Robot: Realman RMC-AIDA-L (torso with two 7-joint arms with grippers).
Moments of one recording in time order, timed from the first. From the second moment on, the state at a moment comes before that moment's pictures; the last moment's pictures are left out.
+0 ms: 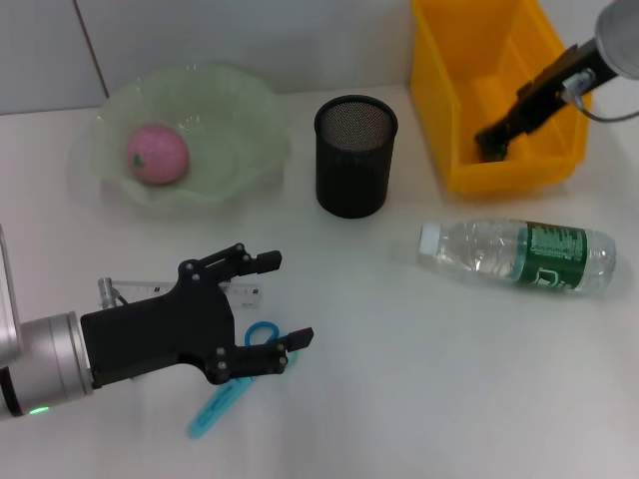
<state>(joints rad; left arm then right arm) -0.36 -2.07 1.32 0.61 1.40 1.44 -0.86 0.81 2.04 -1.01 -1.27 -2.77 -1.52 2.35</state>
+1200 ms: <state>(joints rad) -0.36 -2.07 1.32 0.61 1.39 1.43 -0.88 0.80 2.04 -1.04 -1.18 -2.89 -1.69 1.91</state>
